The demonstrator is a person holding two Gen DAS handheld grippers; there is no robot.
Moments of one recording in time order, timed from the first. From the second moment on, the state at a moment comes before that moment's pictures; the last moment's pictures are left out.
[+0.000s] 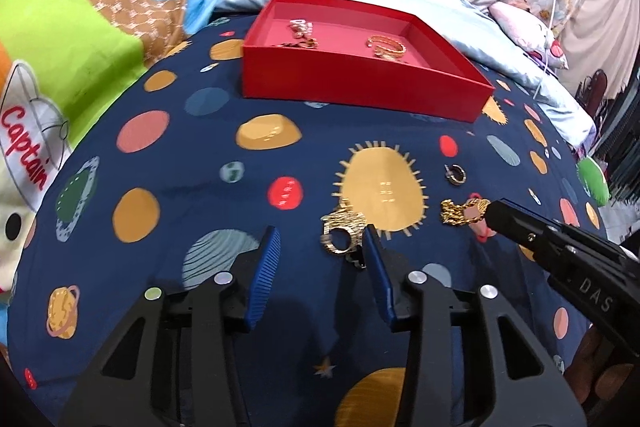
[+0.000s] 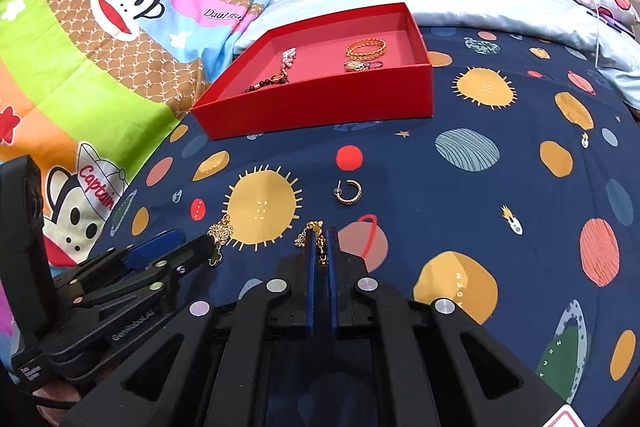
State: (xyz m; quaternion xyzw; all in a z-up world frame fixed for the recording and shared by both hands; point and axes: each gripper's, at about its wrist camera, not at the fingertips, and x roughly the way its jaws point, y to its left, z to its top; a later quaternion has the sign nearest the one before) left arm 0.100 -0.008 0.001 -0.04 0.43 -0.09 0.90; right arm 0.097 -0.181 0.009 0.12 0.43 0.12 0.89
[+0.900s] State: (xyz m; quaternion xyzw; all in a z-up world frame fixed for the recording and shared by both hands) left arm 0.103 0.006 -0.001 -0.03 0.43 -0.06 0.90; right arm 0.091 -0.190 0.009 0.14 0.43 0.12 0.89
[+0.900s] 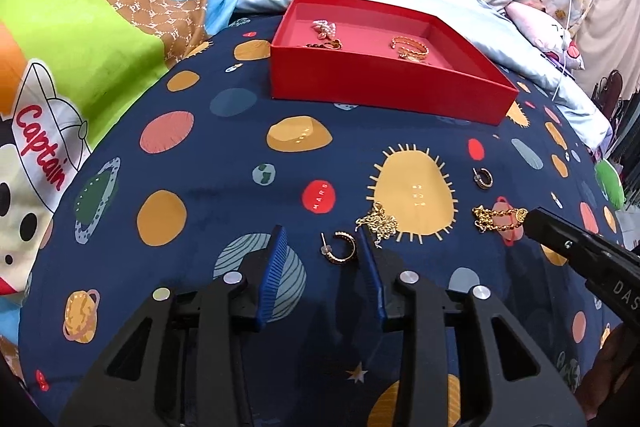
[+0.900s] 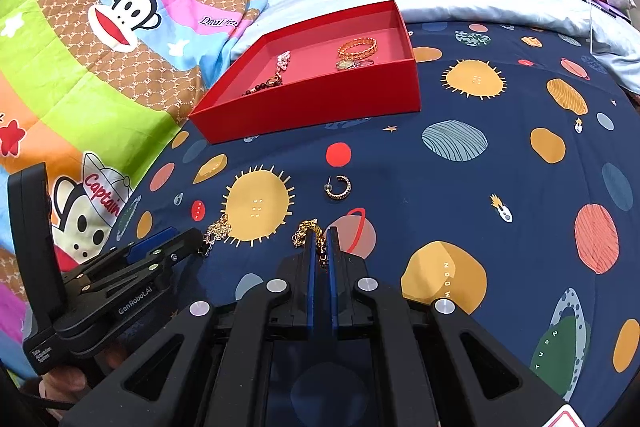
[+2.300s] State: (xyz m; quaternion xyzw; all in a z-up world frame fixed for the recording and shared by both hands) left arm 0.107 -0.007 0.064 -0.05 0.37 -0.15 0.91; right arm 0.090 -0.210 0.050 0.14 0.38 0.12 0.91
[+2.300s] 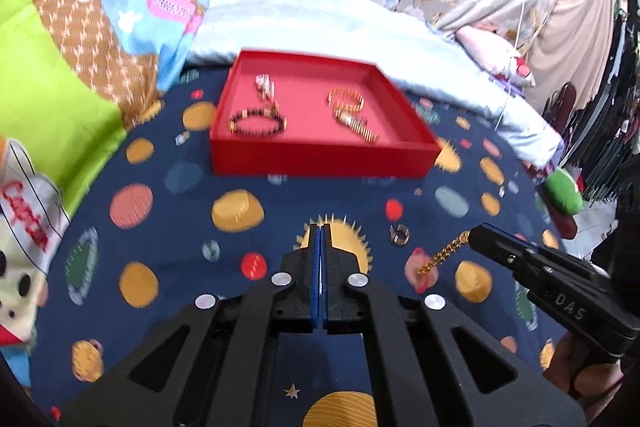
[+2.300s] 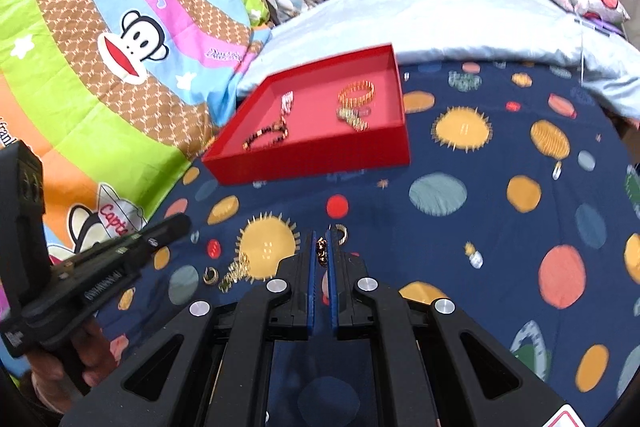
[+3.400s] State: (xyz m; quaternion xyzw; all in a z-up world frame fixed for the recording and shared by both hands) left arm 0.121 -0.023 0.017 -0.01 0.43 -0.14 0.89; right arm 0.094 -0.212 0.055 0.15 0.37 0.12 0.91
